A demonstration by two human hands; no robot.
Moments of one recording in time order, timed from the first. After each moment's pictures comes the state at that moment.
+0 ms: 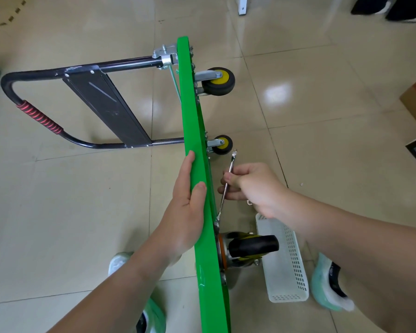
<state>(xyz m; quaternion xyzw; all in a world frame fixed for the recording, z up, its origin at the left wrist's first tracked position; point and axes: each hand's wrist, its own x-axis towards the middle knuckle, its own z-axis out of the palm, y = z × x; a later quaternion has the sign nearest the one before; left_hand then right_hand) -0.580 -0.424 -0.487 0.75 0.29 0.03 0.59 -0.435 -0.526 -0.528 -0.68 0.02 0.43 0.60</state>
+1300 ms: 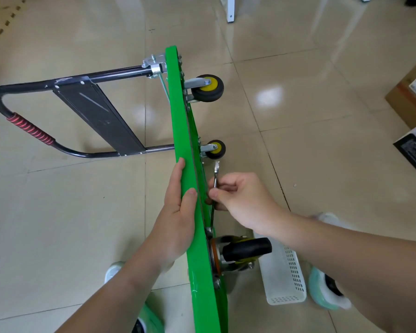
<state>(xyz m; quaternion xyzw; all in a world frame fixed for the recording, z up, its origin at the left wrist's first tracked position) -0.581 -0.426 -0.484 0.74 0.30 0.04 0.60 -0.464 -0.538 -0.511 -0.72 -0.15 0.35 0.58</state>
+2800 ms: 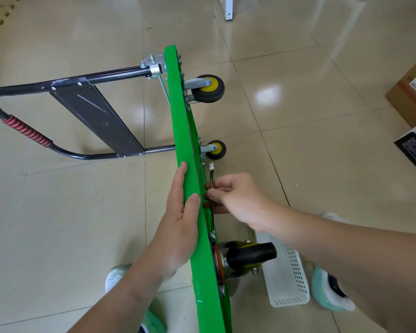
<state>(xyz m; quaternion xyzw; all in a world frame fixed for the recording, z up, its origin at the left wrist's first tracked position) -0.582 -0.420 -0.489 0.75 0.28 0.03 0.60 -0.452 -0.519 -0.527 -0.69 -0.09 0.42 0.58</state>
